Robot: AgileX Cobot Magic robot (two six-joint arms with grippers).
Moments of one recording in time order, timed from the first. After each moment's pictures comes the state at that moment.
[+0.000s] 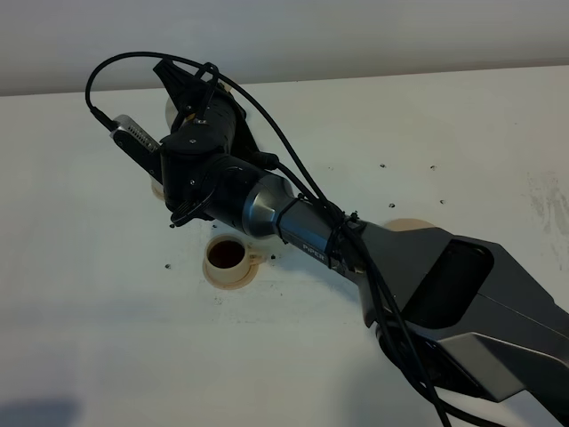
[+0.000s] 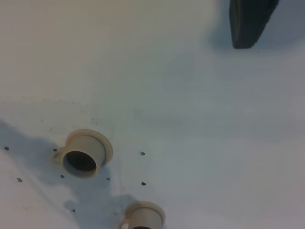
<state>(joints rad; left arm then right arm) 0.01 0.00 -0.46 -0.05 1.06 -0.02 0.86 2.66 -2.44 -1.17 0.91 -0.75</state>
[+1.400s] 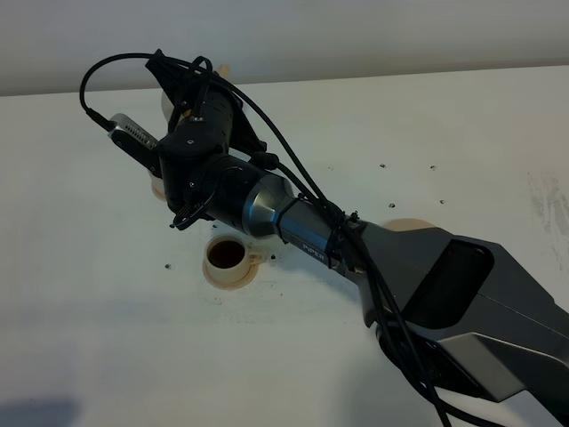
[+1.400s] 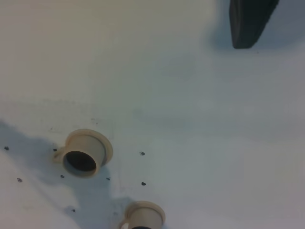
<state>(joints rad) 0.01 0.00 -0.46 -0.05 1.06 -0.02 0.86 2.66 -2.44 -1.25 0.88 -0.77</state>
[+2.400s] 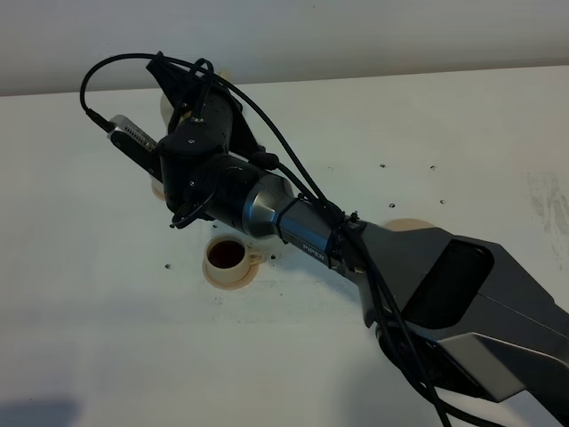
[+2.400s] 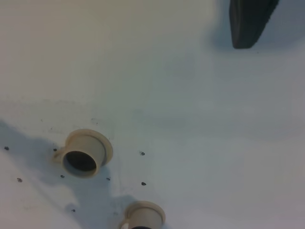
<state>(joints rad) 0.01 0.00 -0.46 -0.05 1.06 -0.02 0.86 2.66 -2.44 -1.20 0.88 -0.77</state>
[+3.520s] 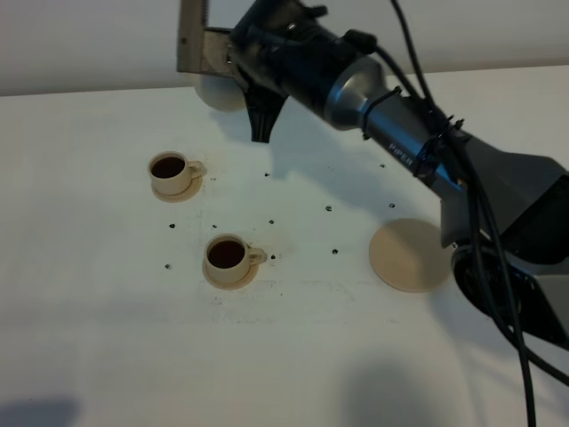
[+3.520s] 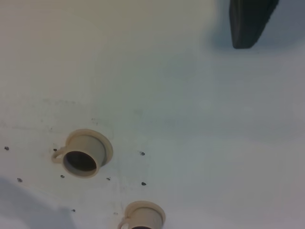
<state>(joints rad) 0.01 0.00 -0.46 -0.05 1.06 -0.02 0.67 2.46 -2.44 -0.43 1.03 -0.55</state>
